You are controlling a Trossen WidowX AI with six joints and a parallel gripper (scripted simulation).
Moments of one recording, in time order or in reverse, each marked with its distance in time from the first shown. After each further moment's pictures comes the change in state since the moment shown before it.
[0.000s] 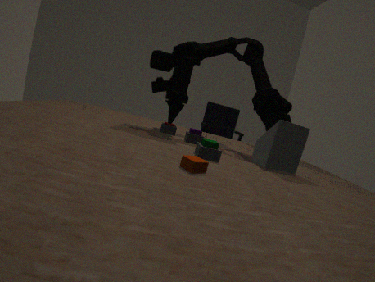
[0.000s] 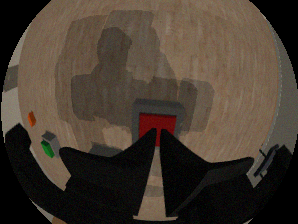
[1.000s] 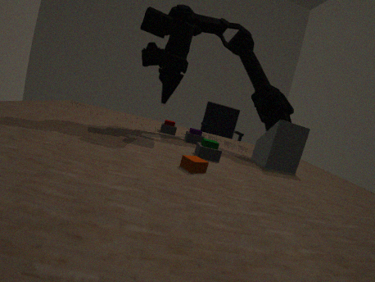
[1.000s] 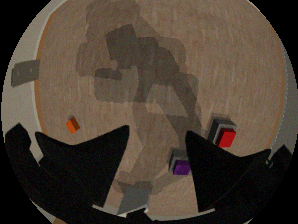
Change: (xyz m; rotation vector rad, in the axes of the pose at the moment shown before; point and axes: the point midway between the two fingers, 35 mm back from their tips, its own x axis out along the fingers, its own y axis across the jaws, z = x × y) arm -0.062 0.126 0.032 -0.014 -0.010 0.093
